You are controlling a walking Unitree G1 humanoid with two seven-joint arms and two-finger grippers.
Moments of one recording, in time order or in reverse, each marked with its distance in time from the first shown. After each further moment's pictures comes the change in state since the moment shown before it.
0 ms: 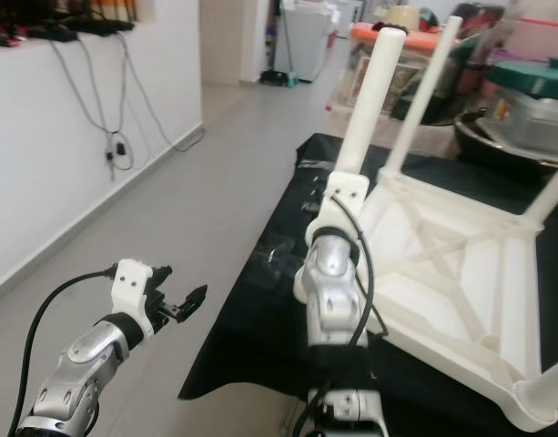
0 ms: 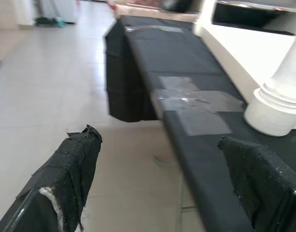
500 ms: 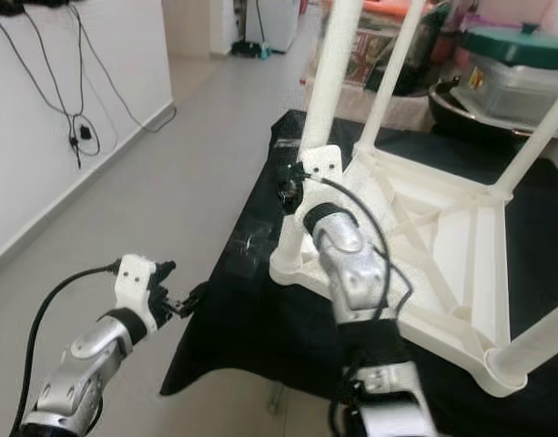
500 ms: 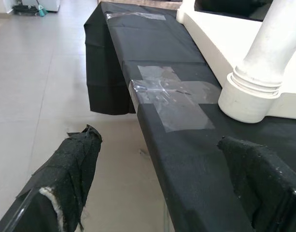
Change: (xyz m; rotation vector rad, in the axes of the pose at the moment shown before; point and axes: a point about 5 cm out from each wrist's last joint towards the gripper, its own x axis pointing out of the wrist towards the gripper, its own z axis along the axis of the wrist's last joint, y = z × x) left arm 0.002 -0.004 -0.001 -0.007 -0.005 -0.008; right arm 0.018 -0.024 0.031 -0.023 -0.075 0.712
